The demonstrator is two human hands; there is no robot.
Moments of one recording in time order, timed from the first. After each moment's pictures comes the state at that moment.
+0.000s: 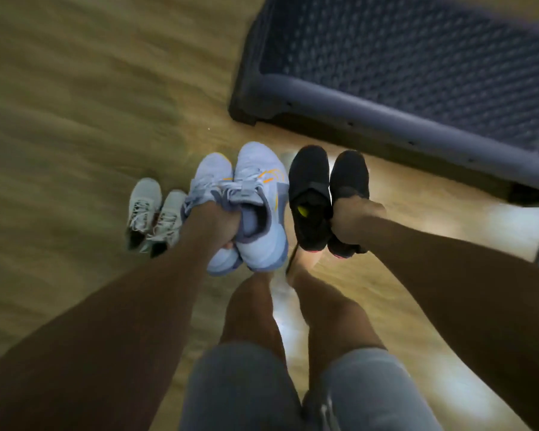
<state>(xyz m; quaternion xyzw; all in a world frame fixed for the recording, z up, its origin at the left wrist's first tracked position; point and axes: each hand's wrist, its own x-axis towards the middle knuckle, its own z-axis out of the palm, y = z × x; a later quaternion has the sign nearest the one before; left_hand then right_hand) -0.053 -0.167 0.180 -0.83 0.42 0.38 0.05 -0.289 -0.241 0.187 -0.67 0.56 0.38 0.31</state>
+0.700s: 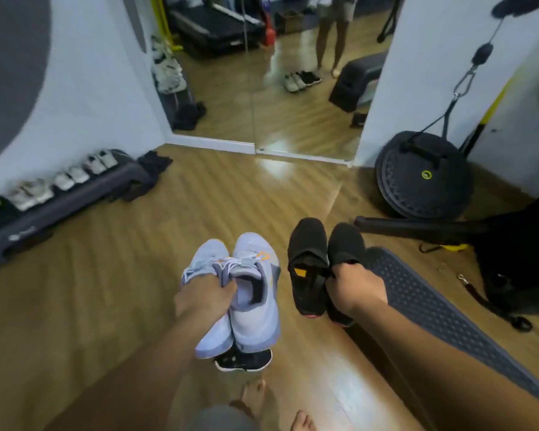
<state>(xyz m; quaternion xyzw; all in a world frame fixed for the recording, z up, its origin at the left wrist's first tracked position) -0.062 0.011 0.479 -0.97 0.17 0.13 -0.15 -0.224 -0.207 0.535 -0.91 0.37 0.11 0.15</state>
